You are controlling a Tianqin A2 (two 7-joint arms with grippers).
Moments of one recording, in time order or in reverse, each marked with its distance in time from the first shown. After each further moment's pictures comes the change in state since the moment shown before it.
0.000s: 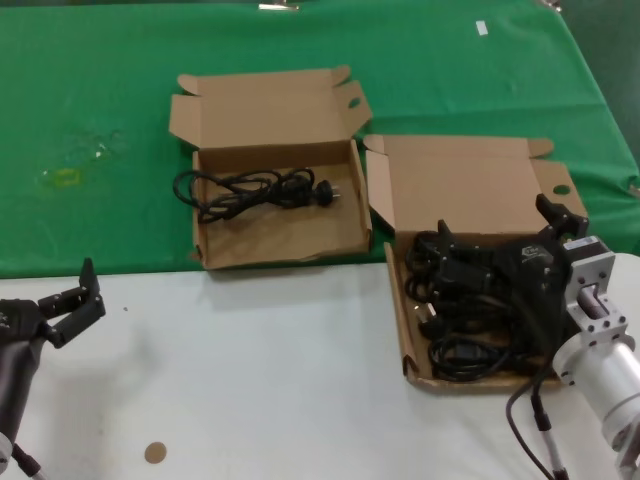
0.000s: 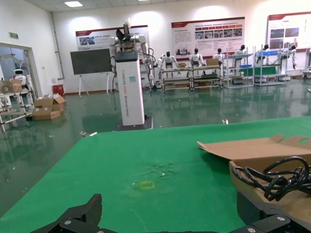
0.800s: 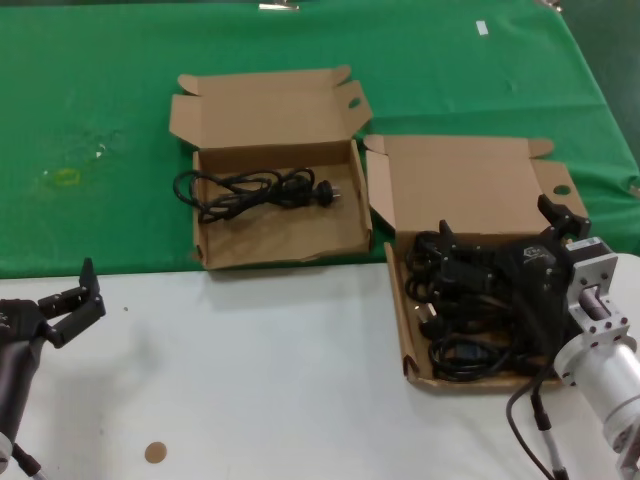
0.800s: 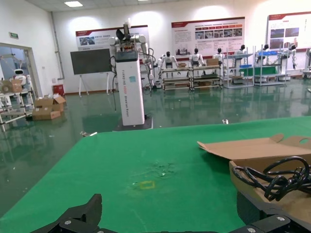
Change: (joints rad) left arm 0.000 0.000 0.000 0.000 0.000 0.000 0.000; right arm -0.026 0.004 0.010 0.024 0.009 0.017 0.009
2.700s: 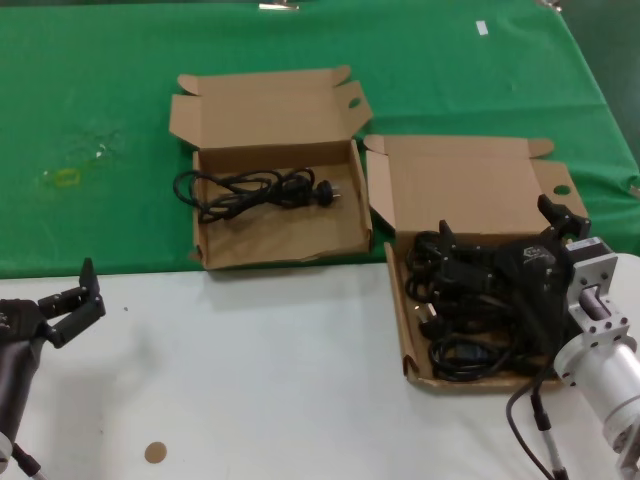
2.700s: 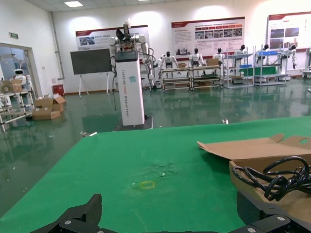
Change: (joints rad) left arm 0.000 0.000 0.000 0.000 0.000 0.000 0.000; right arm 0.000 0.000 0.000 0.000 0.000 0.000 0.000
